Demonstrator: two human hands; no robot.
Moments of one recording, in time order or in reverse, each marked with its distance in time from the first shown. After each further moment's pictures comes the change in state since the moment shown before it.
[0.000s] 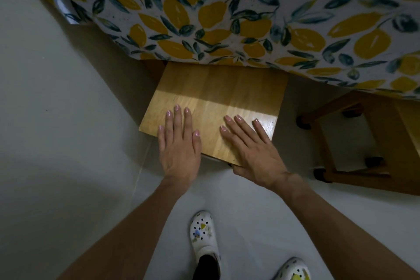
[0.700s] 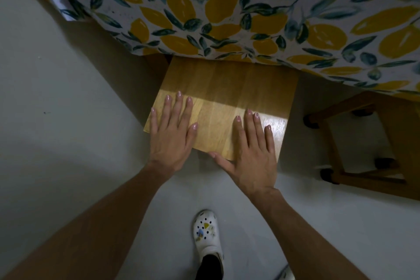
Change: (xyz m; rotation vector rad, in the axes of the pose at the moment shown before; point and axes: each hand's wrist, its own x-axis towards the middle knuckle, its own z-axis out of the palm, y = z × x) left_hand 0.040 -0.034 -0.015 0.078 -0.064 0.212; right_hand 0.020 -0.044 0.011 0.157 0.223 0.461
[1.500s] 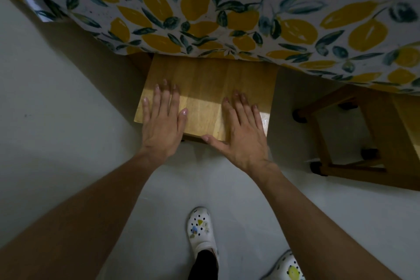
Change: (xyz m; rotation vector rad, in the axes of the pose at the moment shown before) left_hand 0.025 0.011 -0.003 -0.029 0.004 -0.020; right_hand 0.036 0.021 -0.017 0.128 -0.026 -0.093
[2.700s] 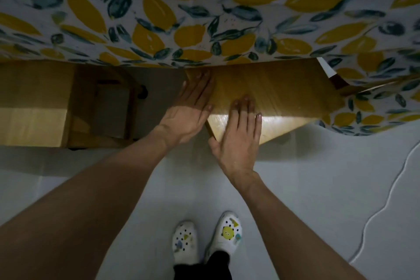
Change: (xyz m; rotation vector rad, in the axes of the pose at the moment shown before) left_hand 0.015 0.463 0.063 -0.059 -0.092 0.605; right_hand -0.168 0.350 -0.104 -0.131 0.194 0.451
